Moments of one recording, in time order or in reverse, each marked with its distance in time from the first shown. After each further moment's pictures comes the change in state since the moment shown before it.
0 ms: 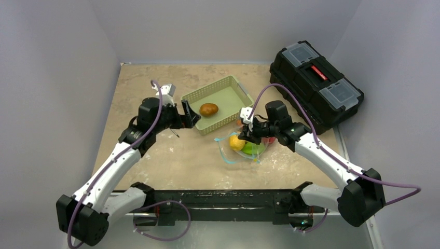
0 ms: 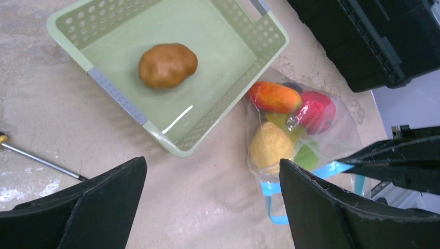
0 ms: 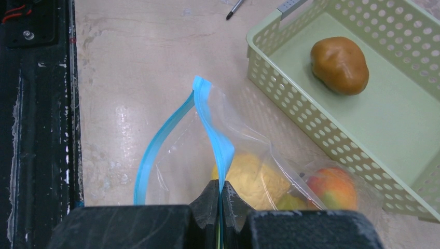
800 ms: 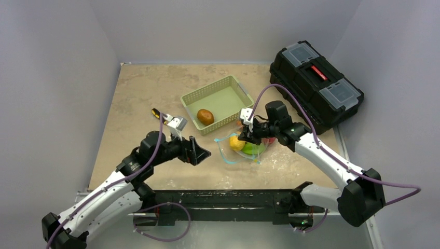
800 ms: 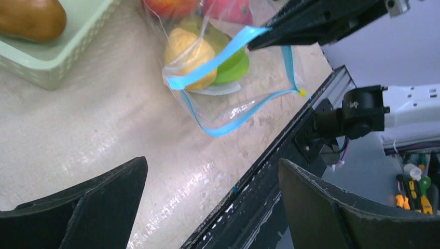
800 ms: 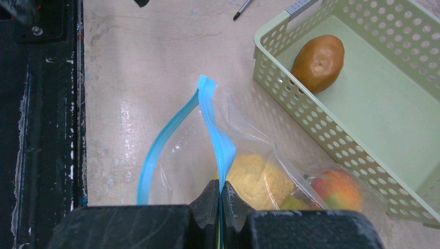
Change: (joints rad) left arm -0.288 -0.363 -0.310 0.043 0.079 -0.084; right arm -0.002 0.000 0.000 -0.013 -0.024 -0.022
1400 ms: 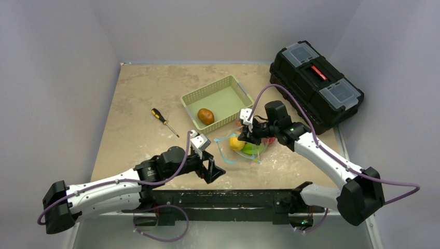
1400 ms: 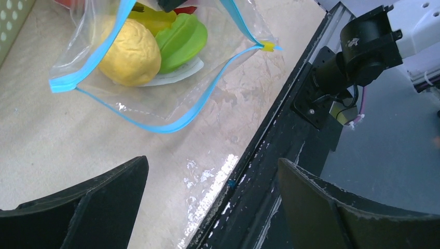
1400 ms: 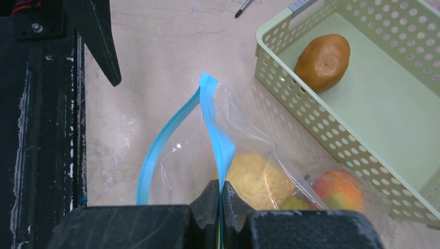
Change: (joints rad) left arm -0.396 0.109 -0.114 0.251 -0.219 0.124; right arm -0.001 0.008 0.000 -0.002 -0.004 -0.010
